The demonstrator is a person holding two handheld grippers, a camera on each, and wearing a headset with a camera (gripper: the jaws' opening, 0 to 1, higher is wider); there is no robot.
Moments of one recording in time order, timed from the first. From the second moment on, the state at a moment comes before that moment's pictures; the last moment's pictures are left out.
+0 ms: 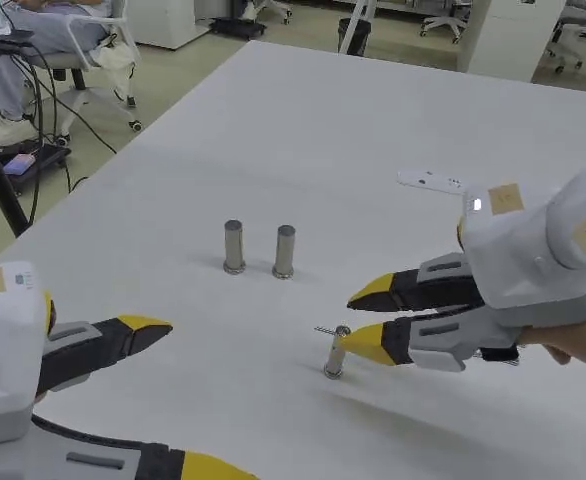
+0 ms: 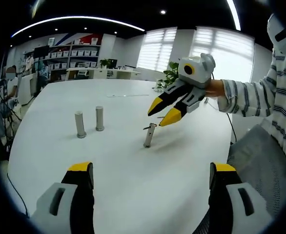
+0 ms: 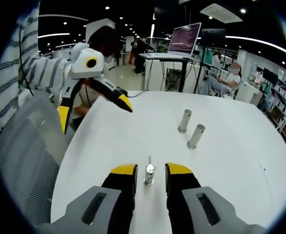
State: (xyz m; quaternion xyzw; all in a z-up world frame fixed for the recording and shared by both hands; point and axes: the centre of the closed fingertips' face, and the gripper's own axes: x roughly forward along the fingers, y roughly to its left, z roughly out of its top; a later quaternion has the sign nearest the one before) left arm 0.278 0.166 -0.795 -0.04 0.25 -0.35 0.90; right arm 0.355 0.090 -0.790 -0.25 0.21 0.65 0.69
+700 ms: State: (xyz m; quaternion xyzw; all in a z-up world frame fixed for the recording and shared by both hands) left arm 0.275 0.160 -0.790 -0.04 0.26 -0.35 0.90; right arm 0.344 0.014 -0.753 -0.14 0.21 0.54 0.80
